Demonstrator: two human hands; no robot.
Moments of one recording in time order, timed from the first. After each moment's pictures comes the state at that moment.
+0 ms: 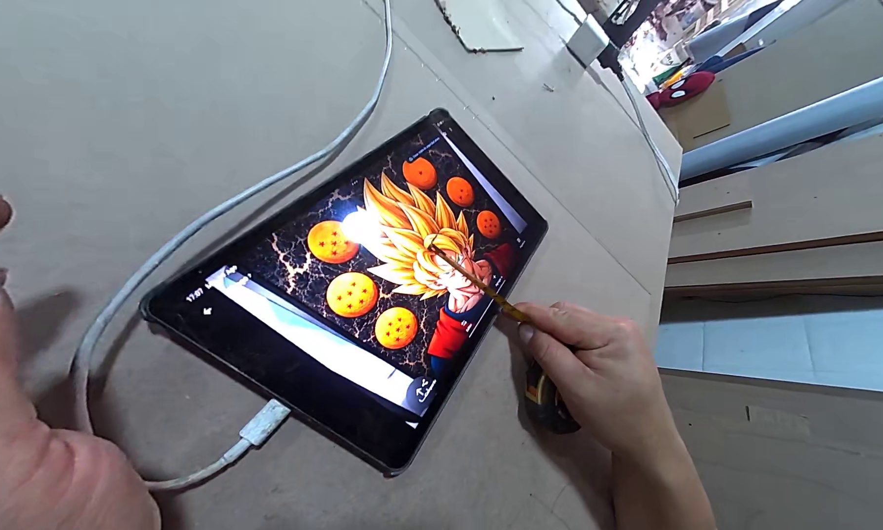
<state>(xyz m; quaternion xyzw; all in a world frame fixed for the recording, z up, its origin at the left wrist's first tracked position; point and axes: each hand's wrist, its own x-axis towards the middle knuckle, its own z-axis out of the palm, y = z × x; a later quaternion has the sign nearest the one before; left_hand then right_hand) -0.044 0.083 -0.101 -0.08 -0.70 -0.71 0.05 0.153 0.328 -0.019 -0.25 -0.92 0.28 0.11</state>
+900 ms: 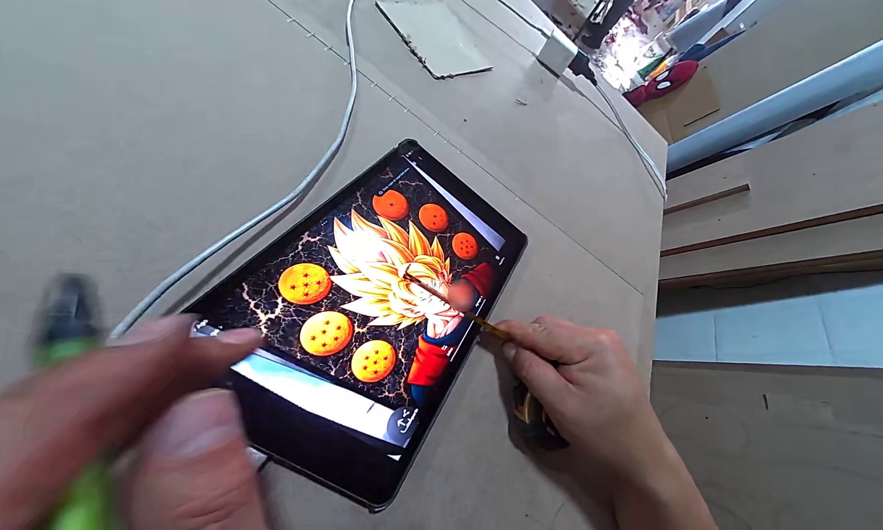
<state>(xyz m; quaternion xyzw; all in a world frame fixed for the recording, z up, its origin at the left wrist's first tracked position) -0.008 0.116 -0.047 -0.29 -0.74 -0.60 0.10 0.155 0.330 -0.022 -0.26 -0.91 0.29 0.11</state>
